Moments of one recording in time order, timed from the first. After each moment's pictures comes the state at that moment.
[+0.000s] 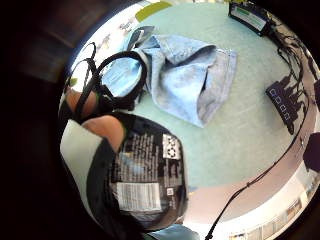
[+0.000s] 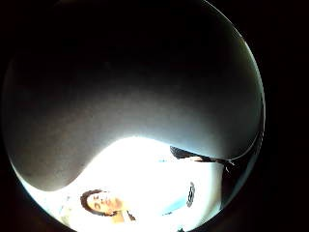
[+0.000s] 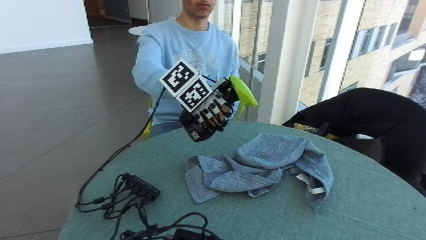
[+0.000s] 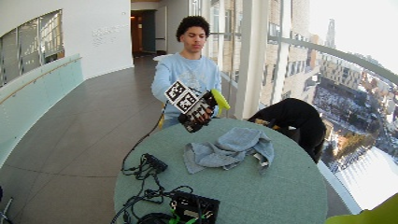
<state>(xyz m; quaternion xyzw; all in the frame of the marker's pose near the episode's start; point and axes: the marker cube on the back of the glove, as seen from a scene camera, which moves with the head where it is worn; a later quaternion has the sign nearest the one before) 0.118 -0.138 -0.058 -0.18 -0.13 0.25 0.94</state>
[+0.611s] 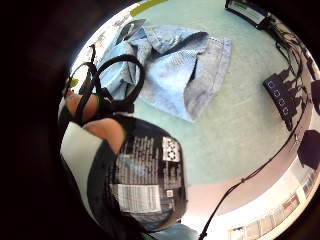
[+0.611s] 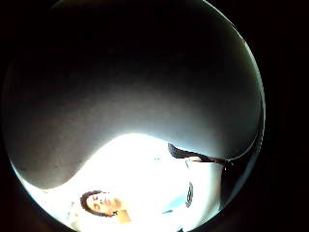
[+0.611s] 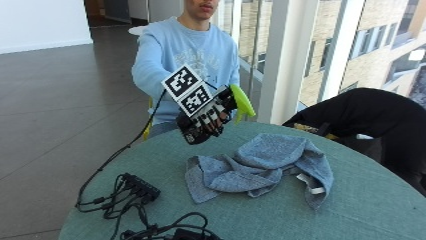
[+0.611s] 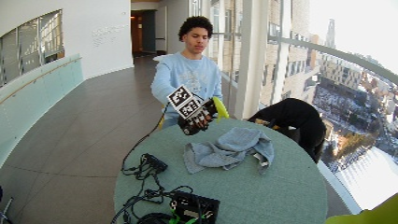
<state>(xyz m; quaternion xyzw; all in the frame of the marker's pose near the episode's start) 0.126 -0.131 -0.047 -0.21 -0.10 0.26 0.94</state>
